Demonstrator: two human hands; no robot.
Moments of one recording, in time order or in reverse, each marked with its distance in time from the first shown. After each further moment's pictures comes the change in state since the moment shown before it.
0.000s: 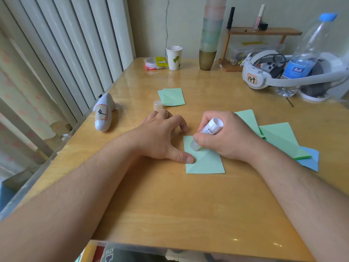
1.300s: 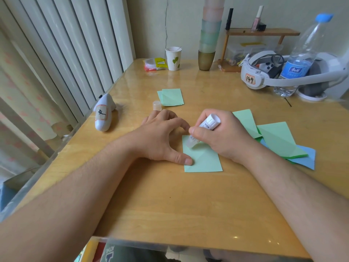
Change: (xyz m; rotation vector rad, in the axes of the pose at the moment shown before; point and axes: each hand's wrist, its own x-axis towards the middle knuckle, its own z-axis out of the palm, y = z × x) left_hand -0.005 -0.001 0.003 -0.001 0.033 0.069; right_hand 0.001 0.004 0.010 0.181 0.077 -0.053
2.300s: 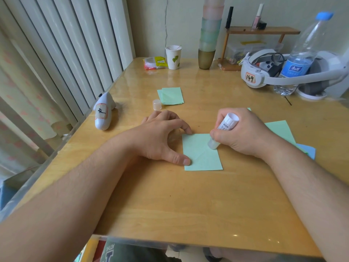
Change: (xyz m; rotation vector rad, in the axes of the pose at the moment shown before) left_hand -0.003 0.000 -0.005 -0.004 -0.045 0.052; right_hand -0.006 0.007 -0.038 -0.234 -0.012 0.086
